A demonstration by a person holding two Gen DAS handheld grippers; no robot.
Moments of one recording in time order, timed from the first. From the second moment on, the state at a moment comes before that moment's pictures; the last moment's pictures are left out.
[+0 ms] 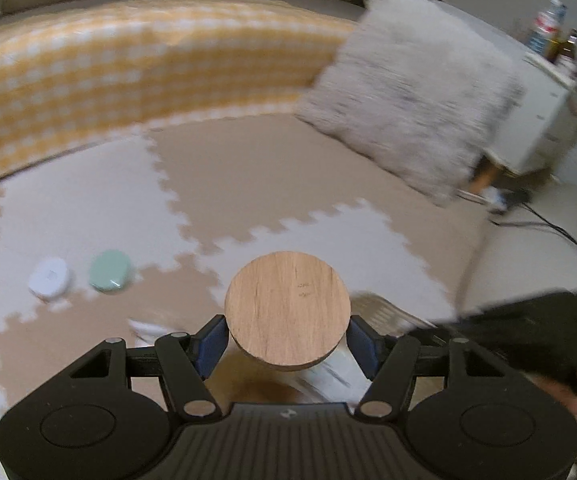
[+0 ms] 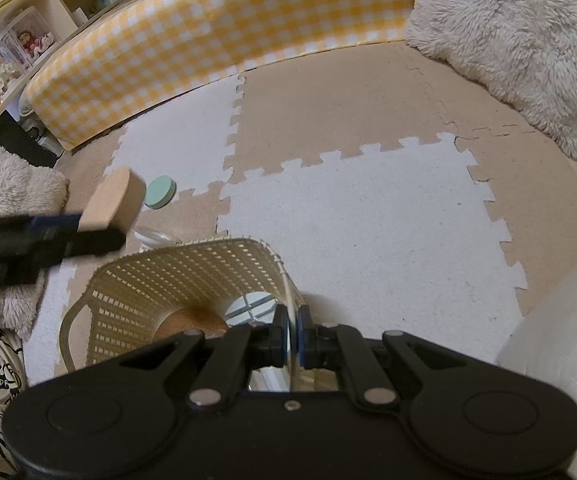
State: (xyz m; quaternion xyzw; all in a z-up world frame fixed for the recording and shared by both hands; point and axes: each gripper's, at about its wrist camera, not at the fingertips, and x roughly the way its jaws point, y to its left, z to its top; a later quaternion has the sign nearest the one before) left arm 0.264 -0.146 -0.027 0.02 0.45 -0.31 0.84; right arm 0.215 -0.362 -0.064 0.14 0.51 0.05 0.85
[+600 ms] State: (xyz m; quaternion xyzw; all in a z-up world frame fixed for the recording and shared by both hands) left arm 0.237 -0.193 -0.089 0.07 0.56 -0.32 0.76; right arm 0.215 -0.362 -0.064 0.14 0.51 0.05 0.85
